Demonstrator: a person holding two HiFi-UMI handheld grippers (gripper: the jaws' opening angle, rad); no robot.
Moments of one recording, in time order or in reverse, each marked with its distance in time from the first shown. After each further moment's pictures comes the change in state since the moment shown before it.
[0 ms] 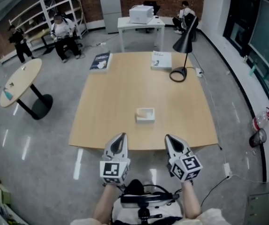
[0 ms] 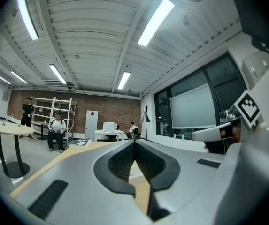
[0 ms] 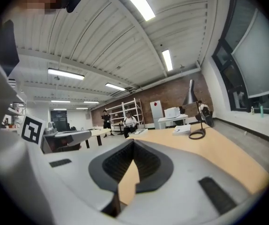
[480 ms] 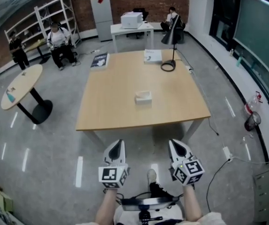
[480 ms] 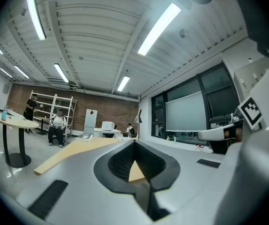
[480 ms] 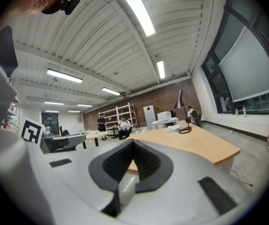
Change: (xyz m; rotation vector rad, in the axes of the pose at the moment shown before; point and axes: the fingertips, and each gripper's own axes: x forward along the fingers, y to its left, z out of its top) left arm -0.210 -0.036 -0.024 -0.080 -0.011 -0.026; right arm -0.180 0.125 -0.051 0.022 -0.043 -0.116
